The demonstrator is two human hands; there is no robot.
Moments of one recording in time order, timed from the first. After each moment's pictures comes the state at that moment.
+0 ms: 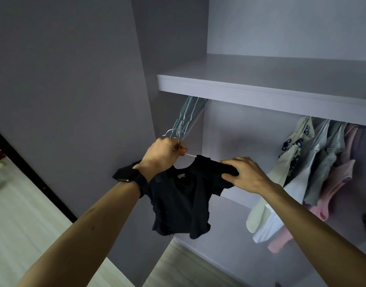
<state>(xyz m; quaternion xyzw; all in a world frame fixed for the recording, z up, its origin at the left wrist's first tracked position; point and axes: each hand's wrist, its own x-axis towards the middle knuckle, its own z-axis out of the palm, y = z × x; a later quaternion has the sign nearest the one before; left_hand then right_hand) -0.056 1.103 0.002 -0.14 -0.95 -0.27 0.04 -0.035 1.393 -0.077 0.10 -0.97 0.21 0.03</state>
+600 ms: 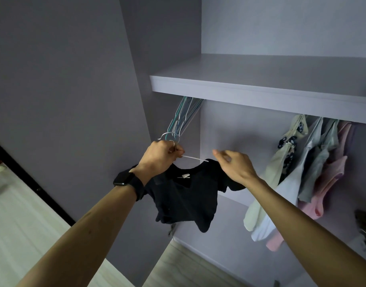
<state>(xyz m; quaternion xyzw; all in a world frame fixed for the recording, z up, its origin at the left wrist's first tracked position) -0.047 1.117 -0.004 -0.13 -0.94 -0.31 0.05 -0.037 1.371 -0.058 -0.01 -0.93 0.35 0.07</state>
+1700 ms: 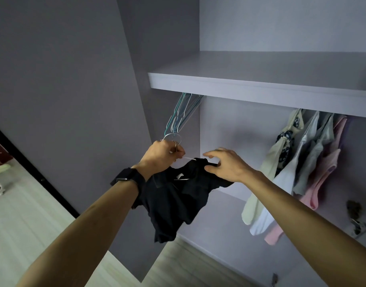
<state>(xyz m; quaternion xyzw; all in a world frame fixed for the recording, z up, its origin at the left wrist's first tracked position) -0.029 1.128 -0.007 -0.14 -0.95 -0.26 0.03 -0.022 1.378 -0.057 0.15 -0.95 0.28 0.00</state>
